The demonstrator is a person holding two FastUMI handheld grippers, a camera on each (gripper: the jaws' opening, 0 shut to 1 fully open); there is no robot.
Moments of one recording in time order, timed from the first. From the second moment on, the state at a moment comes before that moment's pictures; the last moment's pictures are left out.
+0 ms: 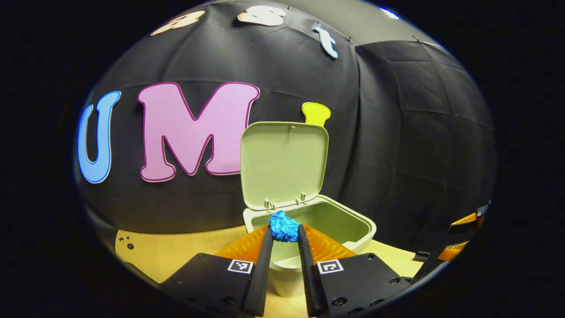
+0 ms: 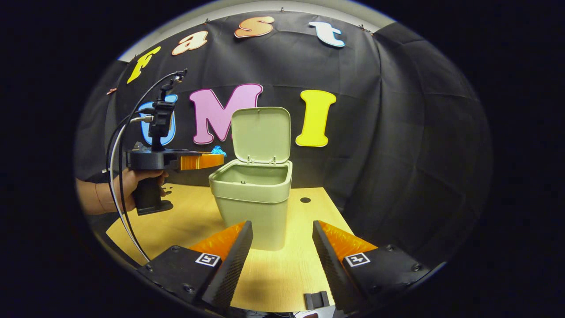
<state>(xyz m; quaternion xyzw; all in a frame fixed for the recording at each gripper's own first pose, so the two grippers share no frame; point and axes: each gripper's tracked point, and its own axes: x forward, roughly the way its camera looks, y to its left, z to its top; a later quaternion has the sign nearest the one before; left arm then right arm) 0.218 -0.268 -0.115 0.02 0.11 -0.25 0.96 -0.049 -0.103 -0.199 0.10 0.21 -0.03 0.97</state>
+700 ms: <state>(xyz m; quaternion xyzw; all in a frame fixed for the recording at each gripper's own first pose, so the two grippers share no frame) 0.223 -0.269 -0.123 0.02 0.12 -0.23 0.97 -0.037 -0.094 -0.206 0.11 0.21 -0.01 0.97</state>
